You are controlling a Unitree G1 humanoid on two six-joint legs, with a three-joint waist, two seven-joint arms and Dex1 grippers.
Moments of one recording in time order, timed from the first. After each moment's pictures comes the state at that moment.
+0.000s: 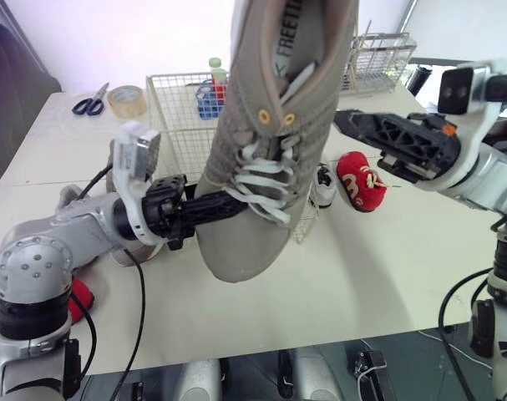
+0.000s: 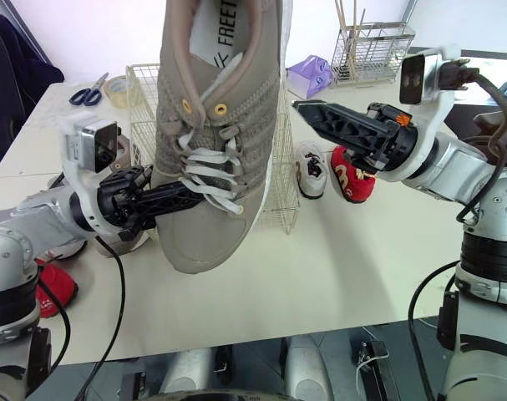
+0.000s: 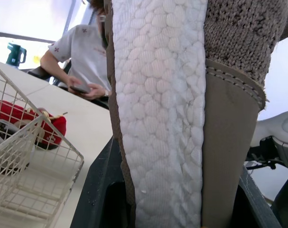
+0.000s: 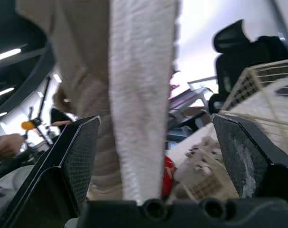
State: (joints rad) left arm -0.48 0.65 0.22 -0.44 -1.47 0.99 -0.63; right arm -0.71 -0.74 -0.25 -0.12 1.64 1.04 0.65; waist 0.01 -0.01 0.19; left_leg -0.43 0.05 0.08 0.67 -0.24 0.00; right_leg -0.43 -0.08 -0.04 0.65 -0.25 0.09
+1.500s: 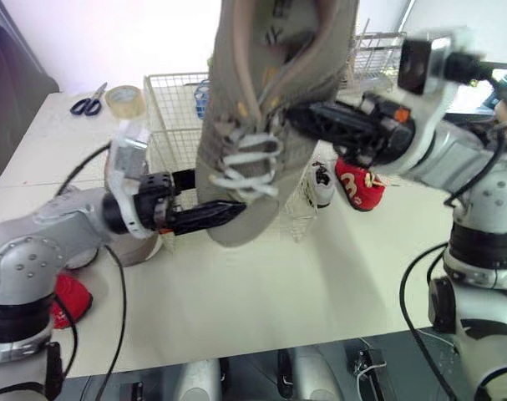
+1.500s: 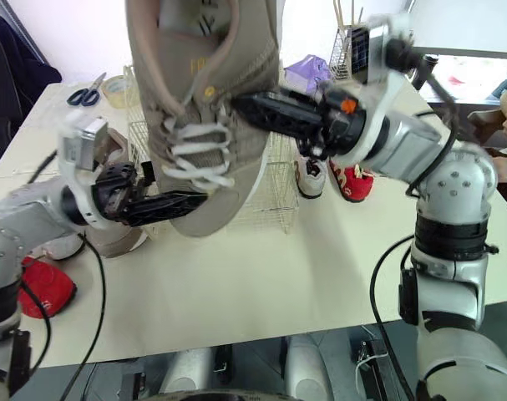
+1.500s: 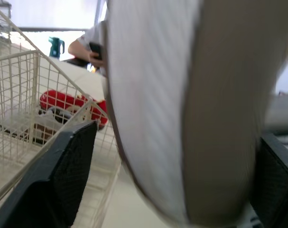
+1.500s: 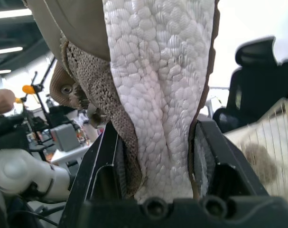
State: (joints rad) left arm -0.46 0.86 0.28 -0.48 -1.34 0.94 -0.71; right arm -1.03 -0.59 -0.17 -0.04 1.34 0.95 0.78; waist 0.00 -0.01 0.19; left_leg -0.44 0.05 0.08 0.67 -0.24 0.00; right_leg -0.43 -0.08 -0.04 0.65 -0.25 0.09
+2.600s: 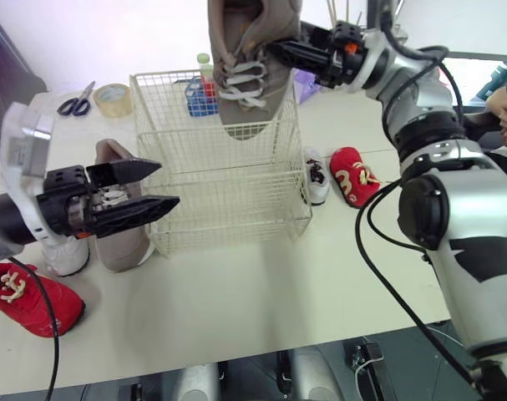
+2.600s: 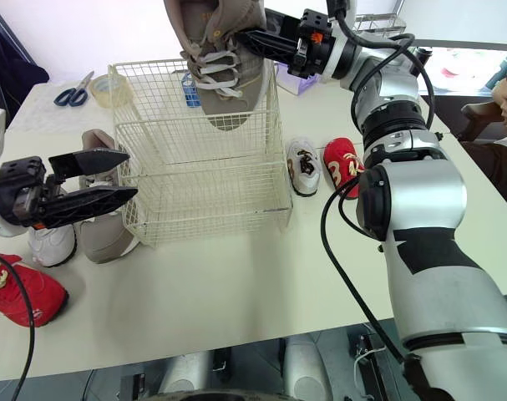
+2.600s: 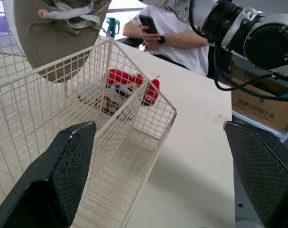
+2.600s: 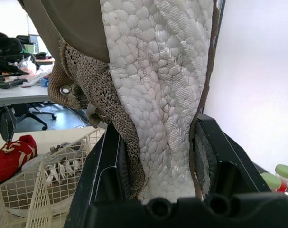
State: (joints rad) left arm -0.23 1.06 0.60 -0.49 -1.42 0.99 -0.69; right arm -1.59 -0.40 -0.13 1.30 0.33 -0.07 1.39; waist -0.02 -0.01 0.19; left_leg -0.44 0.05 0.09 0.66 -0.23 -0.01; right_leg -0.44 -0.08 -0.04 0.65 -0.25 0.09
